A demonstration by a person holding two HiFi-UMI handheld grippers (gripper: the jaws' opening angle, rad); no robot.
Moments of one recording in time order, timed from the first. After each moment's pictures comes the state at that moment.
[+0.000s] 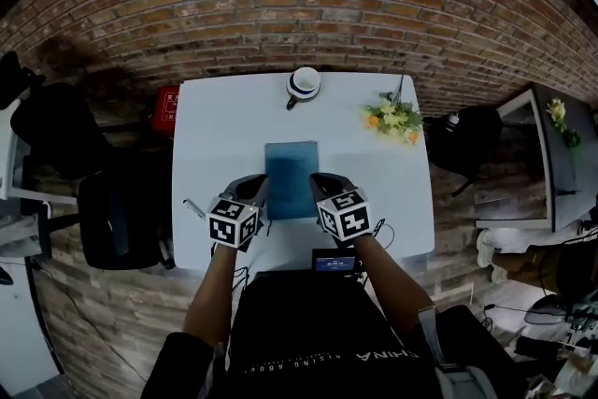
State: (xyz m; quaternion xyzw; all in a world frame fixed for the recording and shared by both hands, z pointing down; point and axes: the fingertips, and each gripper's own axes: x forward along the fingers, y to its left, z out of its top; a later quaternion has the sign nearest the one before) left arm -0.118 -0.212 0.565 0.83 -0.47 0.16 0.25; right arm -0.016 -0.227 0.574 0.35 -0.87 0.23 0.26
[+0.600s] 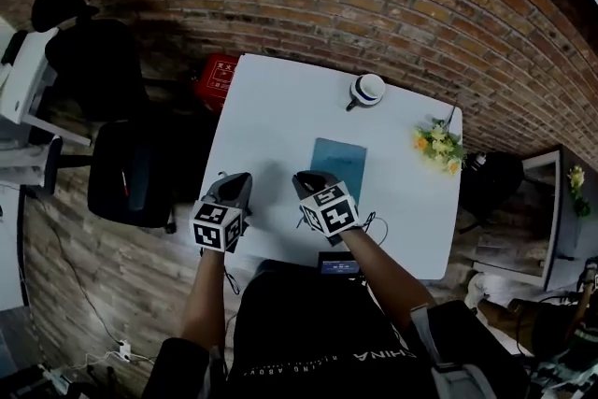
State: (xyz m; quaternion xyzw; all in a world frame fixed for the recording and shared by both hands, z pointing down) left arm -0.261 -0.143 0.559 0.74 -0.61 0.13 0.26; right arm -0.164 -0.185 0.587 0.18 -0.91 0.18 0.33
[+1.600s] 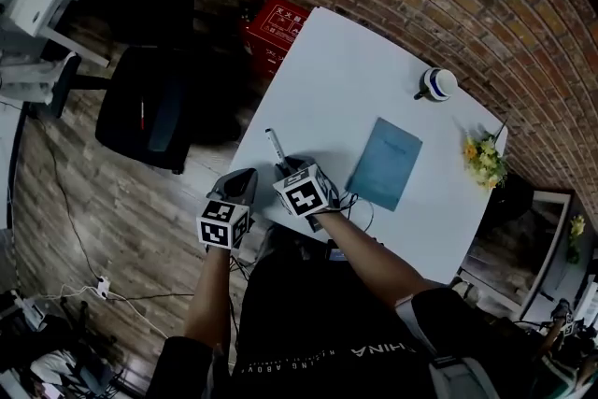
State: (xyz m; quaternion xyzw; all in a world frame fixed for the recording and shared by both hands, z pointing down) left arm -0.339 -0.026 0.628 0.66 -0.67 0.11 0.33; right arm -0.301 -0.072 0.671 0.08 -0.87 0.14 0.46
